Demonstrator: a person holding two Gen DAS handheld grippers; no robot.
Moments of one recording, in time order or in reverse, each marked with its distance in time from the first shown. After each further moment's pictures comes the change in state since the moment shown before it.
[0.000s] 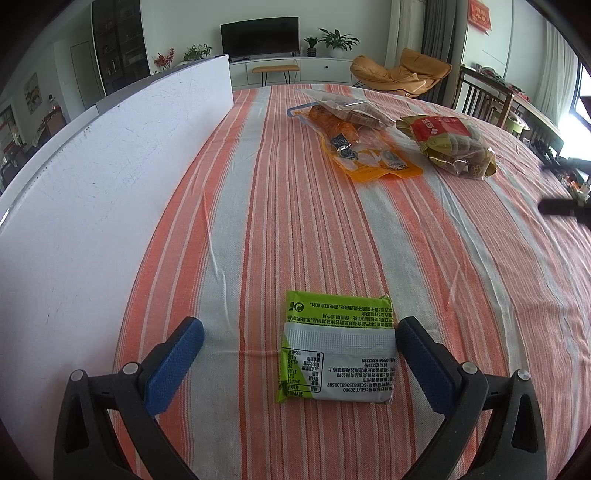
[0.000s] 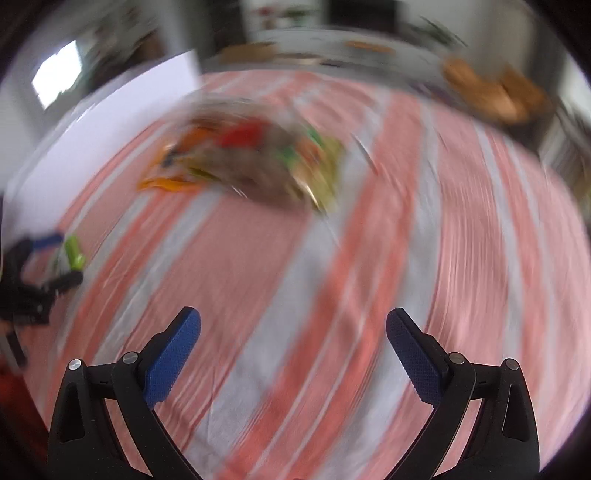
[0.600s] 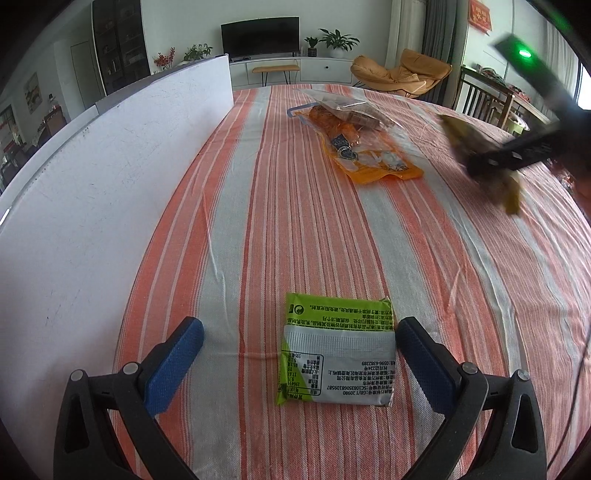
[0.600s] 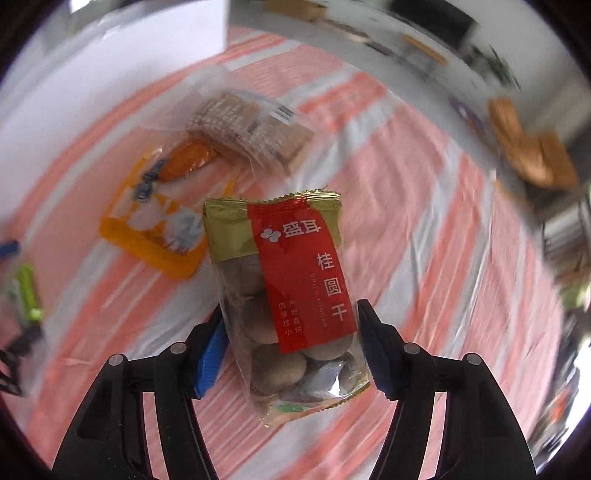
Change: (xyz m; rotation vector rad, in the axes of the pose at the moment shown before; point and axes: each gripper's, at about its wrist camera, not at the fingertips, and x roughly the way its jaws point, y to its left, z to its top) left arm 0.002 -0.001 0.000 -0.002 0.000 0.000; right arm 0.072 0.011 0.086 -0.048 0.183 -0.037
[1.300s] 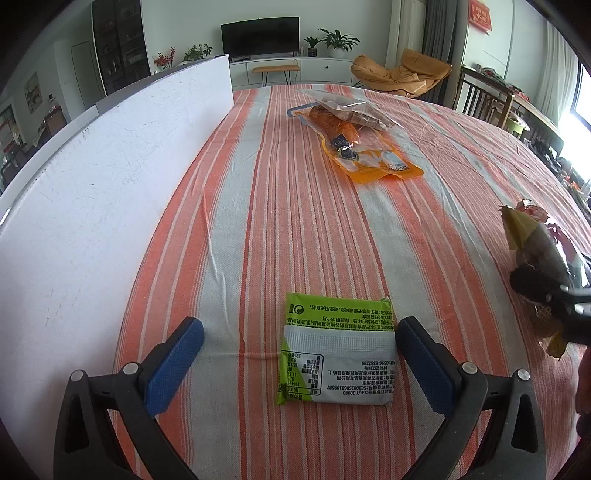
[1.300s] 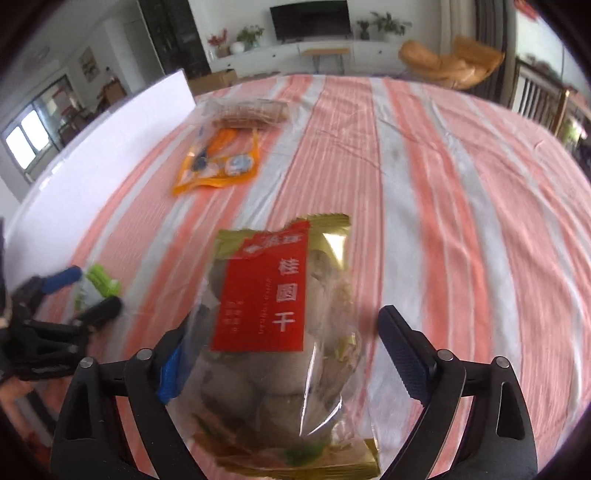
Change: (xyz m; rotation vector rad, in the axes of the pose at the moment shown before) left arm -0.003 0.000 0.000 0.001 0.000 0.000; right arm -0.022 0.066 -0.129 0.424 -0.276 0.042
